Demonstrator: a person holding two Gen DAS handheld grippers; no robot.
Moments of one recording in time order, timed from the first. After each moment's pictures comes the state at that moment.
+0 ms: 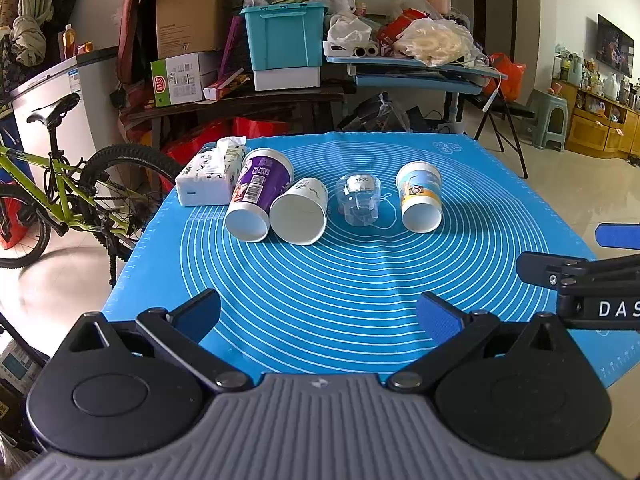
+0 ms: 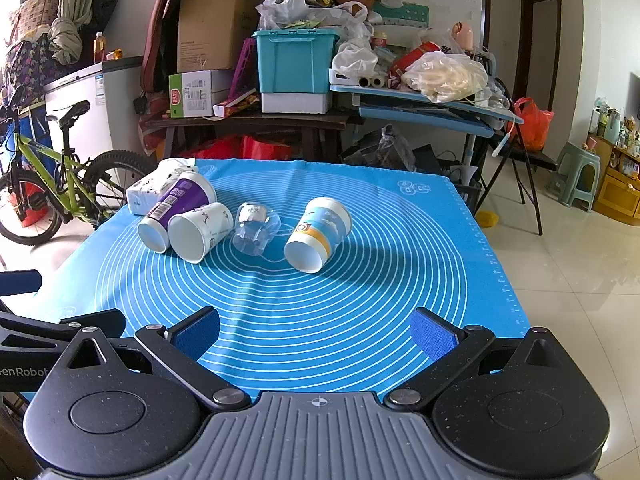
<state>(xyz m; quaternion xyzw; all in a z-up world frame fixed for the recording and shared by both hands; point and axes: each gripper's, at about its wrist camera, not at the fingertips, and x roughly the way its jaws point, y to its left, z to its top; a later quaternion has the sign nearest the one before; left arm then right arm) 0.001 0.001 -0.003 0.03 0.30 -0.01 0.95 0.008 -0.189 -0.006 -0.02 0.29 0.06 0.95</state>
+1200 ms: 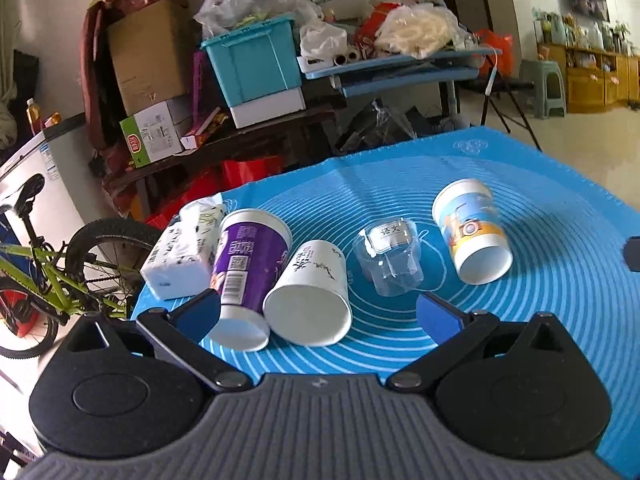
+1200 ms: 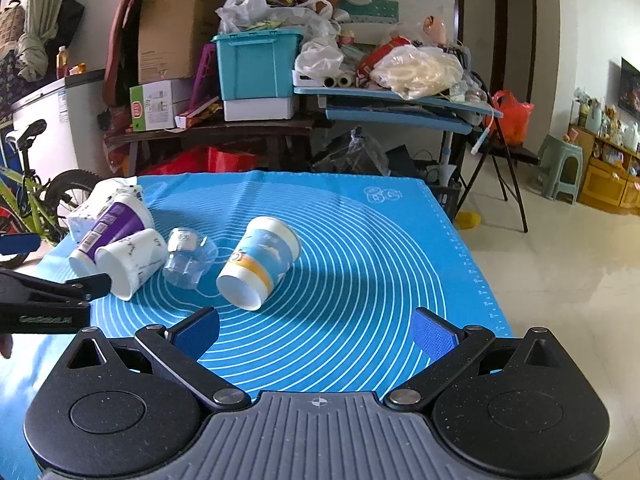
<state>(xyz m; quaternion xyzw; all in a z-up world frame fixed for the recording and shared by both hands) 0.131 -0.011 -0.033 0.14 0.27 -0.02 0.95 0.089 -0.228 -0.028 -0.01 0.28 0.03 0.96</state>
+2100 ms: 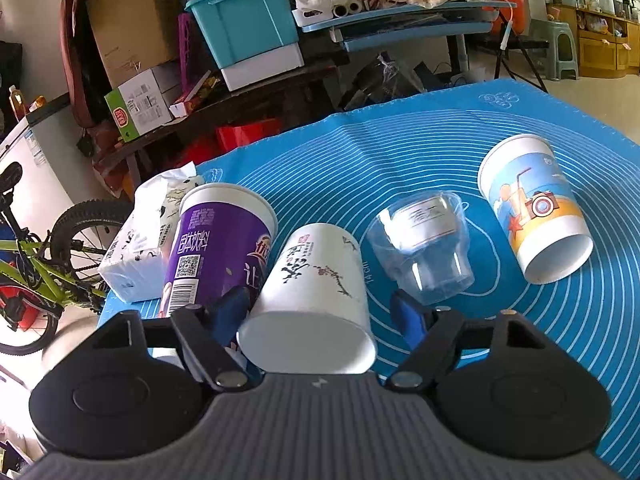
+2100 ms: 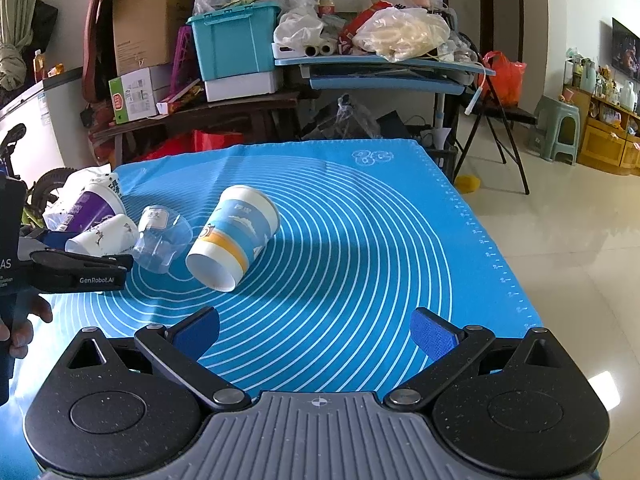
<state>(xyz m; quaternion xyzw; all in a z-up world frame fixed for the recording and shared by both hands) 0.194 -0.010 -0.066 0.16 0.32 -0.01 0.94 0.115 -0.241 -0.058 0.03 0.32 0.02 0.95</state>
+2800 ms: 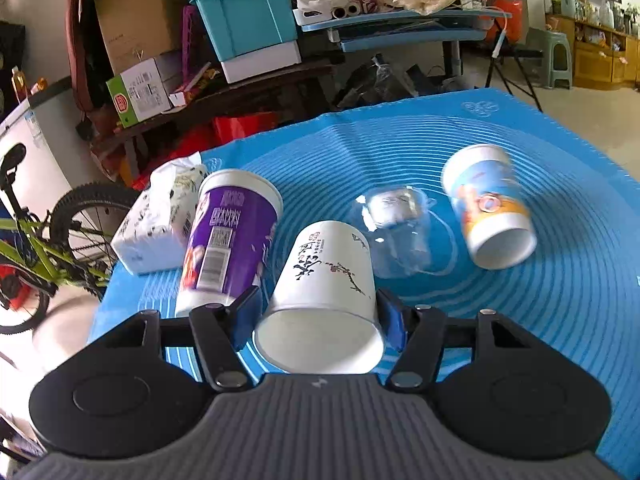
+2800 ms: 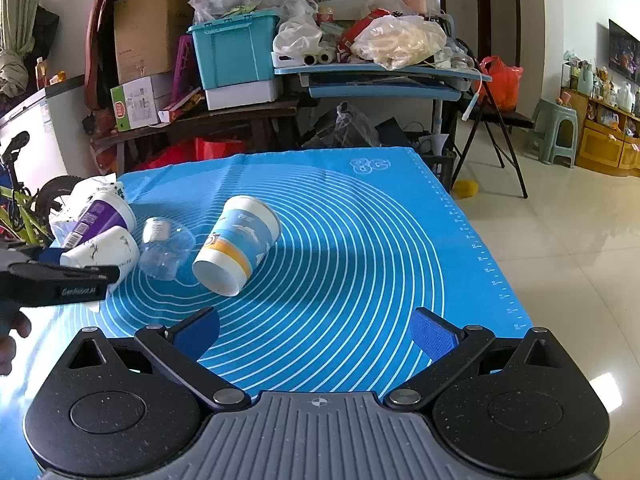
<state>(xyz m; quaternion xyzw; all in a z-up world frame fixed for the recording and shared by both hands) 0.154 -0.013 -0.043 0.12 0.33 -0.02 0.93 0.101 -0.244 -0.047 0.03 0.31 0.02 0.95</state>
